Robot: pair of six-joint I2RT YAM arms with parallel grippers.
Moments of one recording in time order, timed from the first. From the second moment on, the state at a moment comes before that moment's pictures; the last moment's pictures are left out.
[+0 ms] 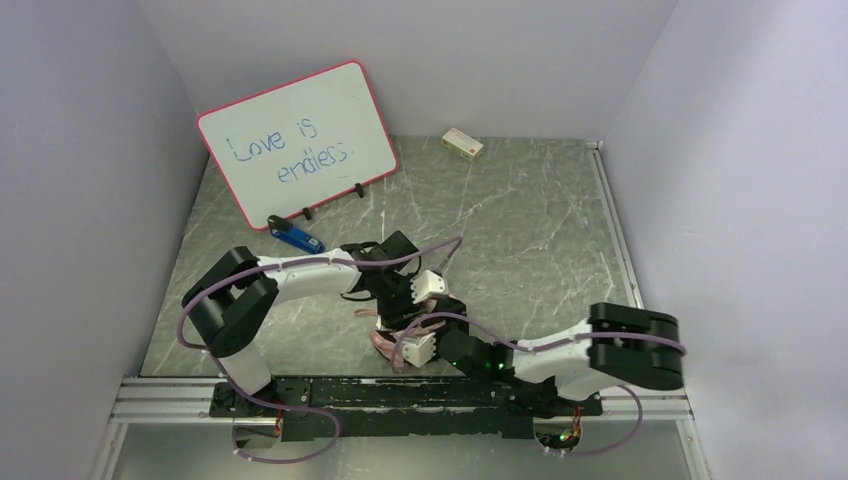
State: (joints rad) left arm -0.89 1.71 0.98 -0.46 0.39 0.45; right arm 1.36 1.40 0.21 0.67 0.66 -0.98
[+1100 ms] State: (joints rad) left arm -0.91 1.66 0.92 -0.34 0.22 0.48; right arm 1.40 0.55 0.61 -0.30 0.43 -0.46
